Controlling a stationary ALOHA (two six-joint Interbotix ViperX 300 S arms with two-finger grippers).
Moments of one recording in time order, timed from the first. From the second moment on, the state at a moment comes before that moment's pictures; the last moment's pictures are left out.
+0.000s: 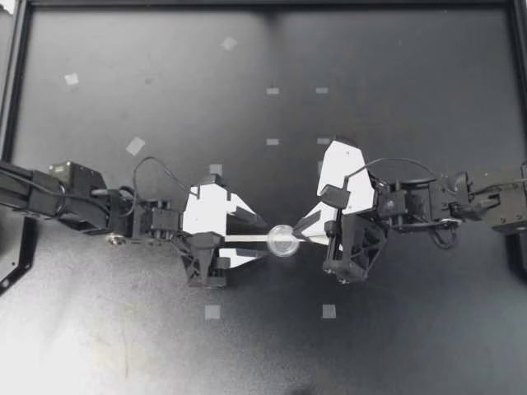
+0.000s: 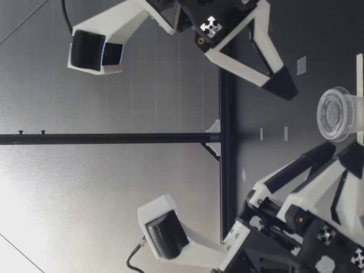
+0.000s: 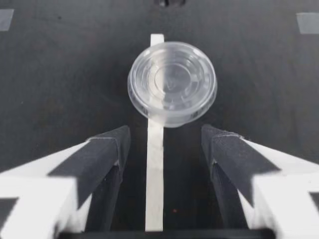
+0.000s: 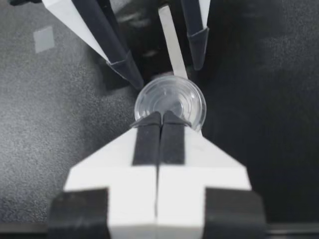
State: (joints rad) left arm -0.01 0.29 0.81 -0.02 -0.53 0.01; right arm -0.01 0.03 0.81 0.01 -0.09 0.30
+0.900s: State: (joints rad) left arm -0.01 0.33 0.77 -0.02 -0.53 0.00; right arm -0.01 0.12 0.80 0.01 -0.10 0.31
